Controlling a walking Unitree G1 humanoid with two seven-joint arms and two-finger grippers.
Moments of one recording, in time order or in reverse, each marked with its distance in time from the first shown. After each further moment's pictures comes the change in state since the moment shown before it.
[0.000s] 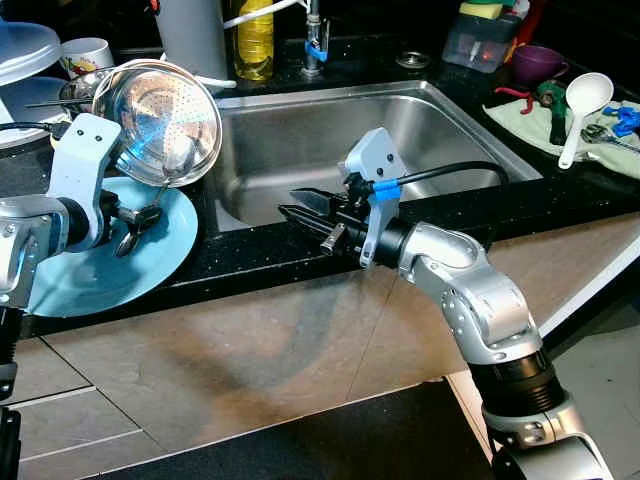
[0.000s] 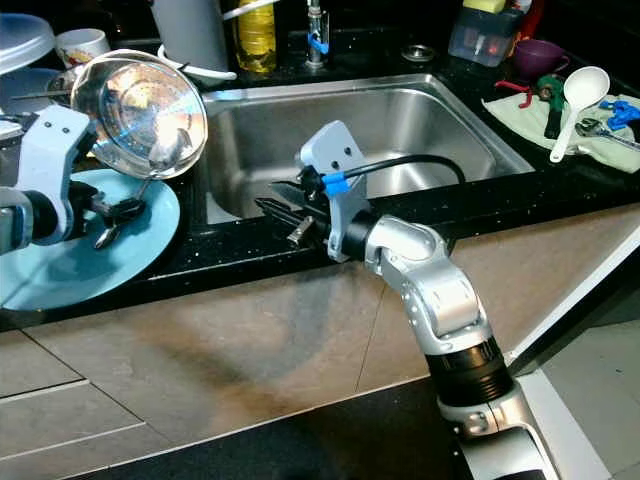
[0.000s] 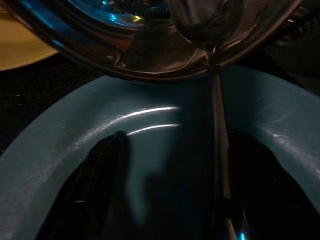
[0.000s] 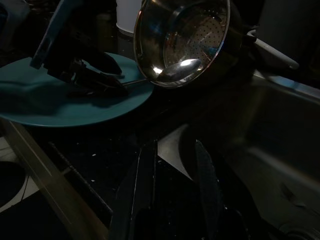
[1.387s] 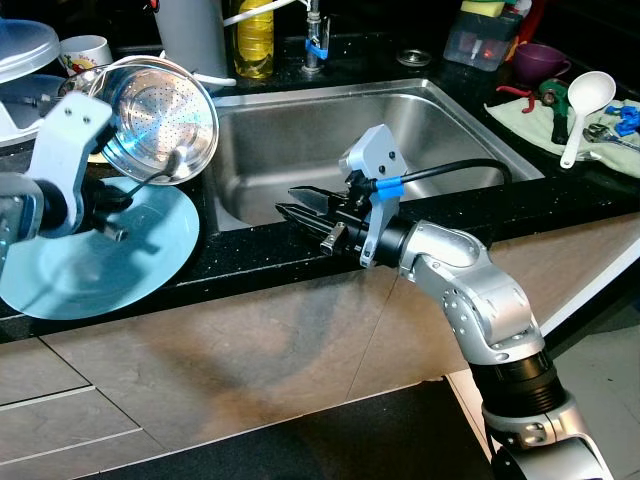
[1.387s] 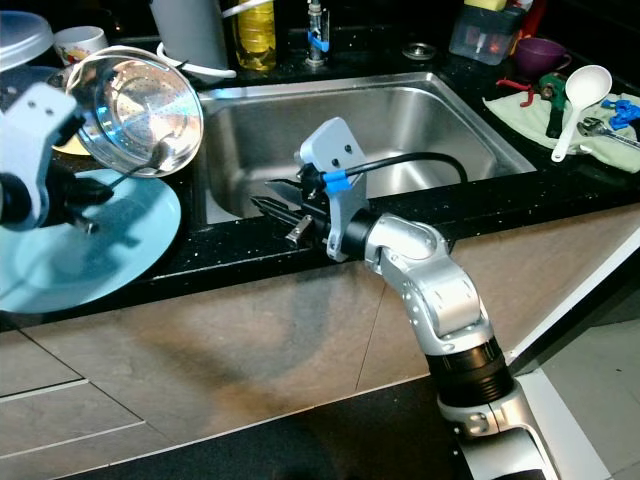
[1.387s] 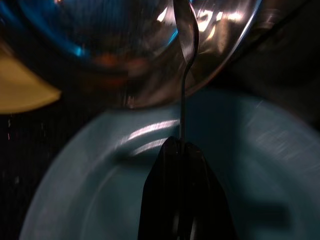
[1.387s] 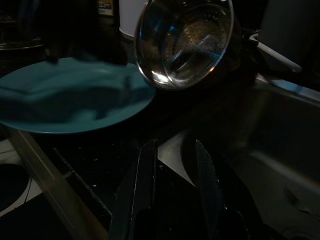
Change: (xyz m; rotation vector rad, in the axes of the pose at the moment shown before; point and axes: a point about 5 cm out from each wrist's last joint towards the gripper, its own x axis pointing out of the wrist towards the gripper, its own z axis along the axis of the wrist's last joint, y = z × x) left arm -0.032 0.003 0.041 0.080 -0.090 -0.062; right arm 0.000 0.002 0.004 0.001 -0.018 0.013
